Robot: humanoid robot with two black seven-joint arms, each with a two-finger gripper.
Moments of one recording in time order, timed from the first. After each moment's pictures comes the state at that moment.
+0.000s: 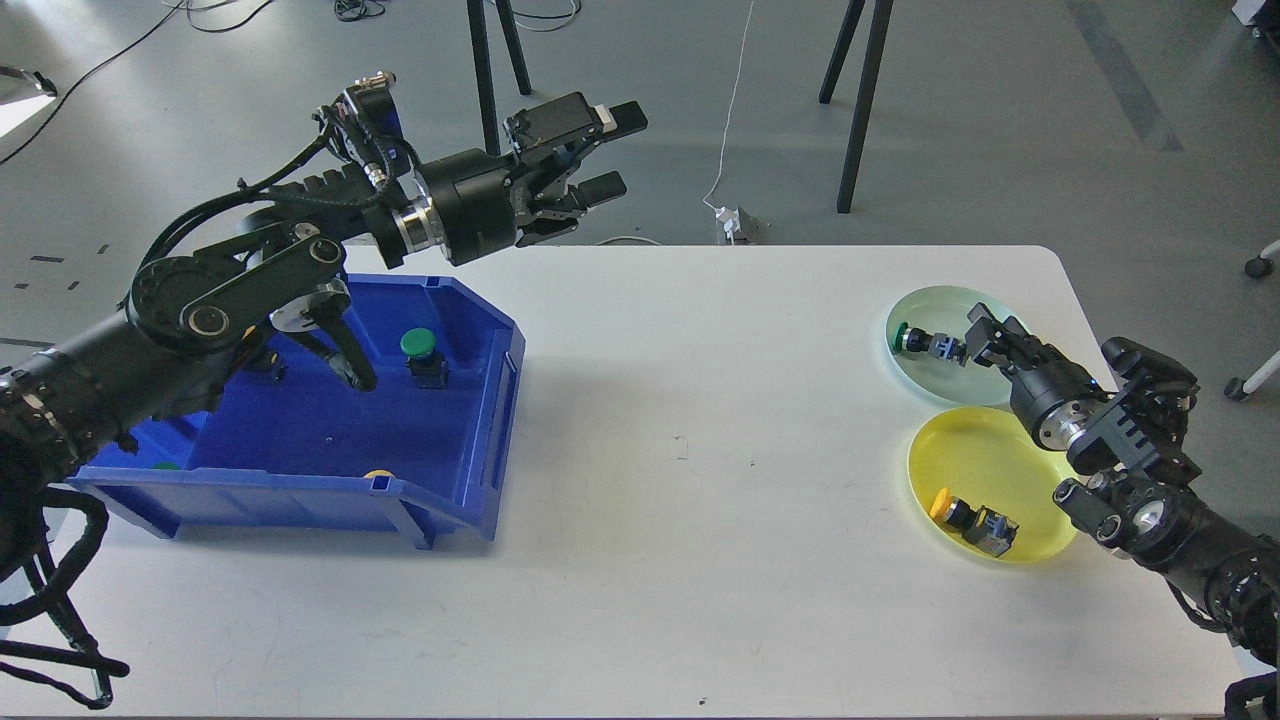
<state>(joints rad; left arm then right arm) -1.06 0.33 -0.34 -0.83 0.73 -0.49 -0.49 0.71 -0.23 0.06 0.21 -0.87 -0.36 0.49</state>
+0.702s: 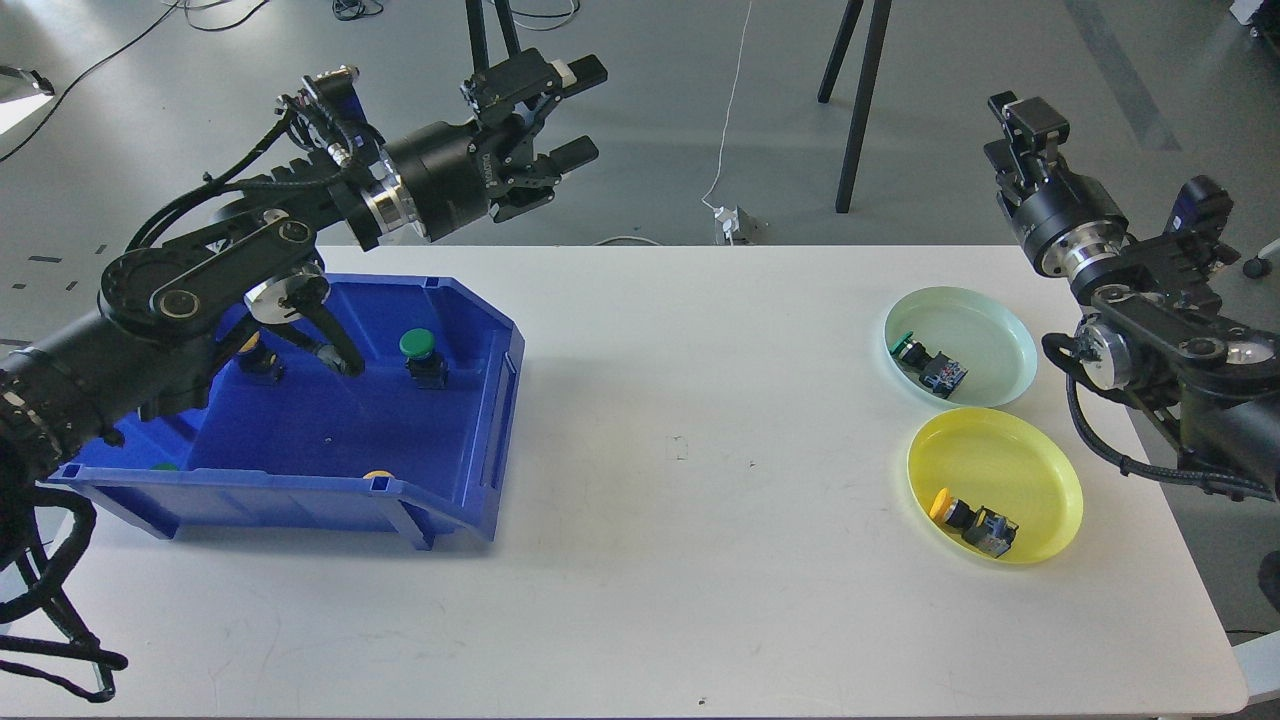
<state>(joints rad) -1.05 0.39 -0.43 -0.78 0.63 -0.49 -0.49 0.96 -0.43 0.42 0.70 -0.28 0.05 0.49</state>
